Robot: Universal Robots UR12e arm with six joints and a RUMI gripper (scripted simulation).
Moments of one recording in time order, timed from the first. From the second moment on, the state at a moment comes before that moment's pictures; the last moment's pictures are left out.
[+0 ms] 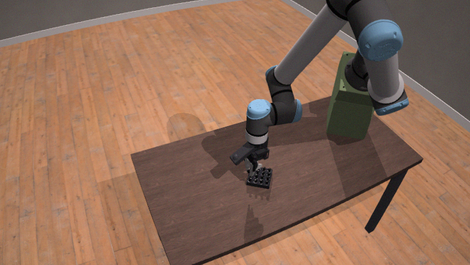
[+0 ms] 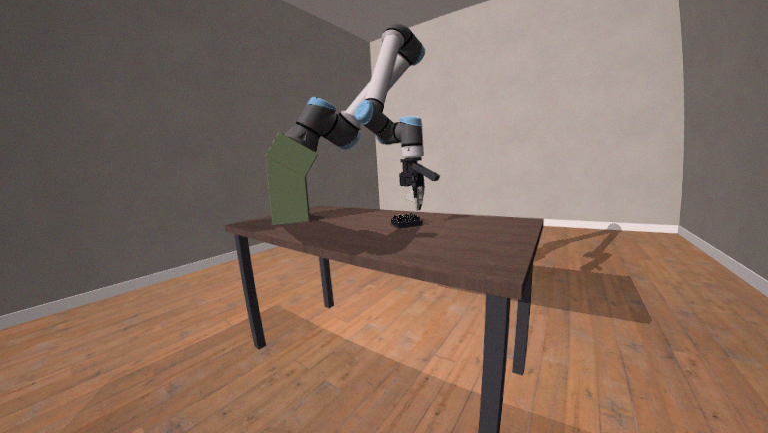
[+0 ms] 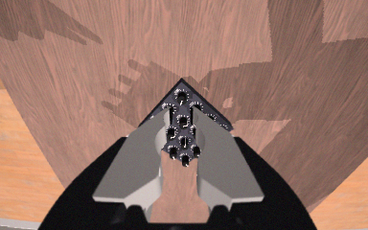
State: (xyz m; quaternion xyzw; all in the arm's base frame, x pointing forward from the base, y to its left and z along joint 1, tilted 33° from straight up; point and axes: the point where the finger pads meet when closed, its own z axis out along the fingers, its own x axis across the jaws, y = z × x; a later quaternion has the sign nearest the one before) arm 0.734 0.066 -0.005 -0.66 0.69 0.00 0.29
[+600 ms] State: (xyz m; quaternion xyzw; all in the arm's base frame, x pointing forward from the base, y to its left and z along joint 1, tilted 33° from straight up) arm 0.733 0.065 -0.002 -0.66 0.69 0.00 0.29
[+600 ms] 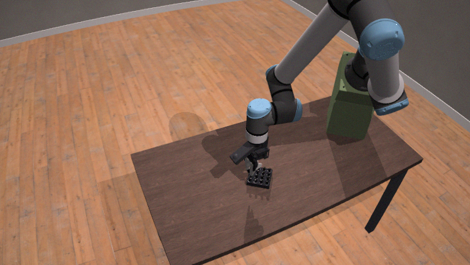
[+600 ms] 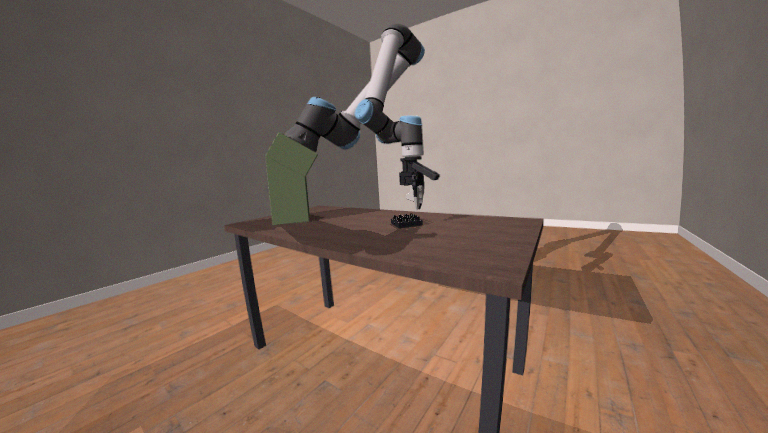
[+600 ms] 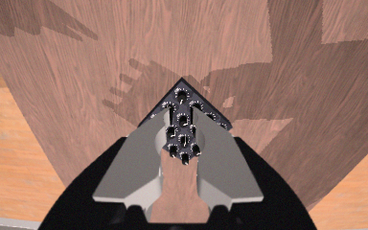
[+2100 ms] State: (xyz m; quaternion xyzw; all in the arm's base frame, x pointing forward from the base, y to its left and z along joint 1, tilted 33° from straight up) arm 0.728 0.064 0.009 -0.90 0.34 -0.13 0.25
